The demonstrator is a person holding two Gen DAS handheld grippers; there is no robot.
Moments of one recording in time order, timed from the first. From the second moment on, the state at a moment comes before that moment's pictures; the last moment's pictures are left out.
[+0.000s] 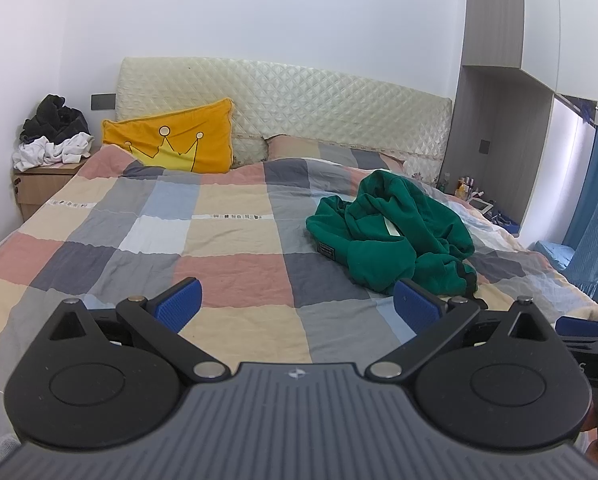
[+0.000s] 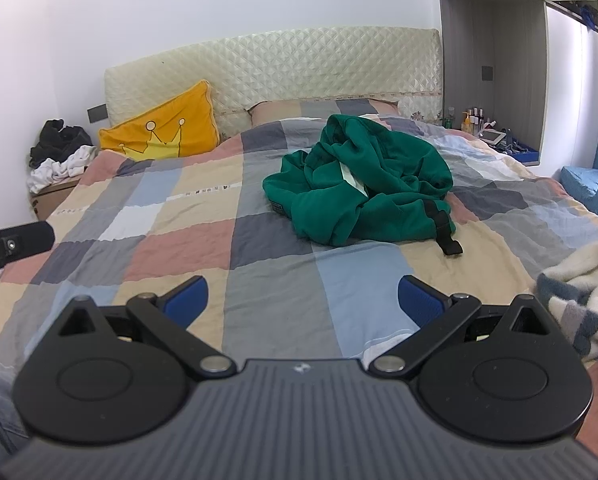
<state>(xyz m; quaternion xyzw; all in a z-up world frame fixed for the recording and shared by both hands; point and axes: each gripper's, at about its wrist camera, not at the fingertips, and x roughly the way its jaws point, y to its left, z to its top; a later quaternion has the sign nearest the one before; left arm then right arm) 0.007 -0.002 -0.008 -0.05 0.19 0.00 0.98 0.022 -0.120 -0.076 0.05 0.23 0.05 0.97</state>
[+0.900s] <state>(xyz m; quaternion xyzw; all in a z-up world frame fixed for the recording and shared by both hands) 0.032 -0.002 -0.022 -0.07 0.20 0.00 0.98 0.043 -0.122 -0.095 0.06 0.25 0.04 0.97</state>
